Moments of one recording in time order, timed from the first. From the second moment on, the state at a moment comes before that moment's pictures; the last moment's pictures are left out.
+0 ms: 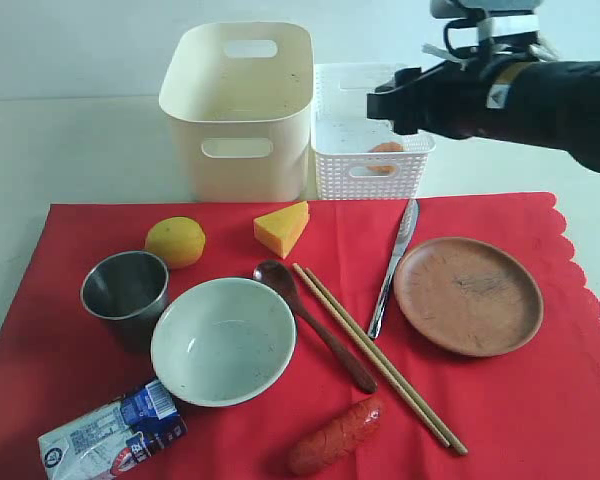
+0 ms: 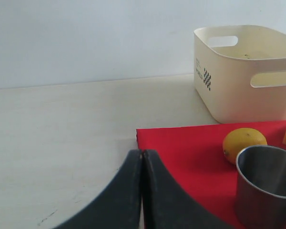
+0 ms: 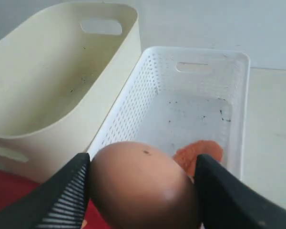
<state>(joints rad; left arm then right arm) -0.10 0.01 0.00 0.03 0.26 0.03 0.37 1.67 -0.86 -0.16 -0.22 0.33</state>
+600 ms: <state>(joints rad) -0.10 0.01 0.00 0.03 0.26 0.03 0.37 2.11 -1.34 -0.18 0.01 0.28</state>
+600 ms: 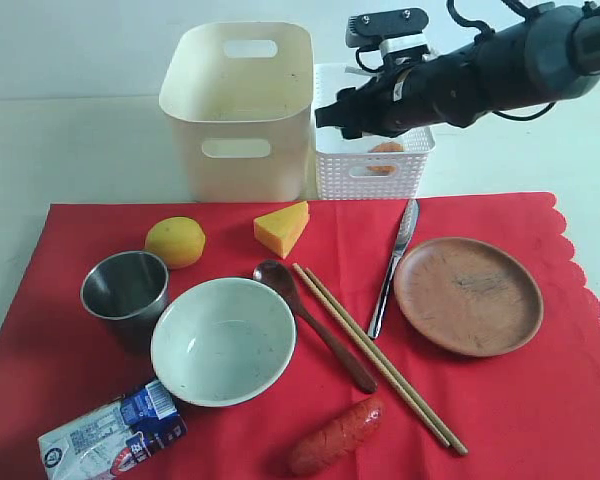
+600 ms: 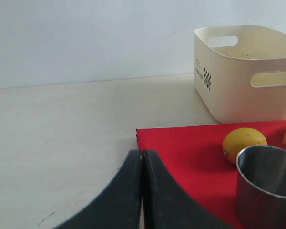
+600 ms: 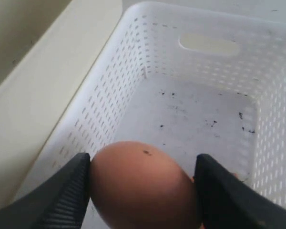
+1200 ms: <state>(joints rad) -0.10 0.01 0.00 0.03 0.26 0.03 0.37 2.11 -1.35 -0.18 0.02 0.28</state>
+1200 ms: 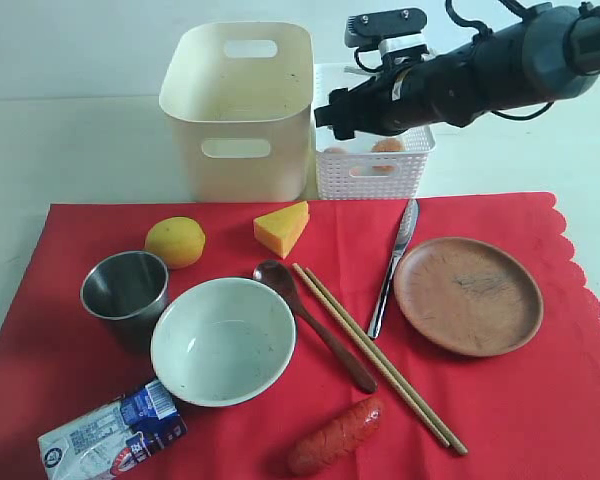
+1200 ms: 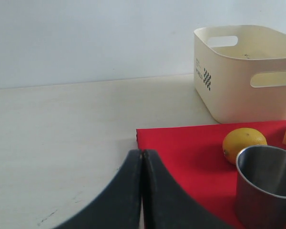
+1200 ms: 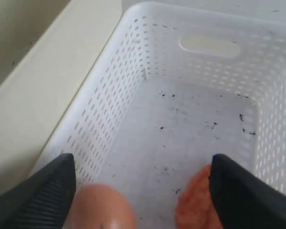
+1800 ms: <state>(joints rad) -0.10 0.01 0.00 0.03 0.26 0.03 0.38 1.87 -1.35 -0.21 0.32 0.21</state>
